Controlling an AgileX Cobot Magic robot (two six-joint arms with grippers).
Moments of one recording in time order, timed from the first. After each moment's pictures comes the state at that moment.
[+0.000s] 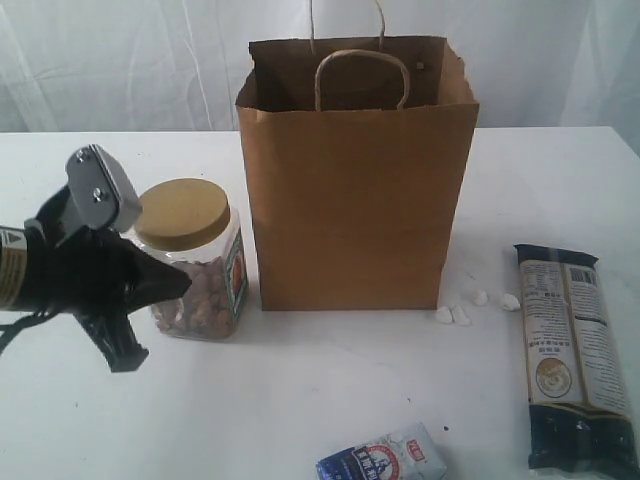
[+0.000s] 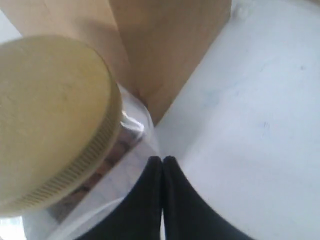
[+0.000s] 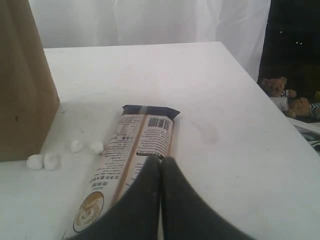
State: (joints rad) left arm -0.32 1.39 -0.61 1.68 -0.52 -1.08; right arm 0.03 0.12 0.00 -0.44 0.23 0.49
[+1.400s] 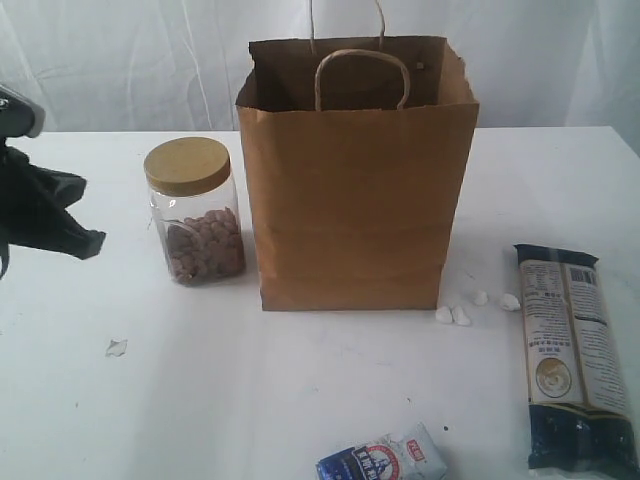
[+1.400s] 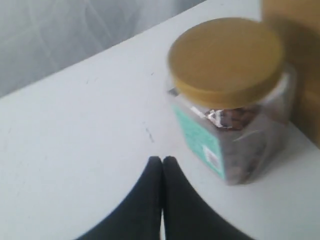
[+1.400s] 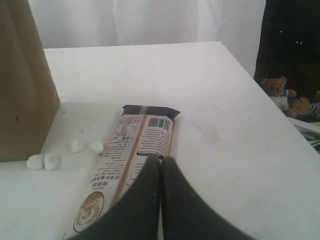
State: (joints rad) left arm -0.27 1.24 -0.61 0.30 -0.09 -0.01; right arm 0.03 0.12 0.00 -0.44 0.23 0.49
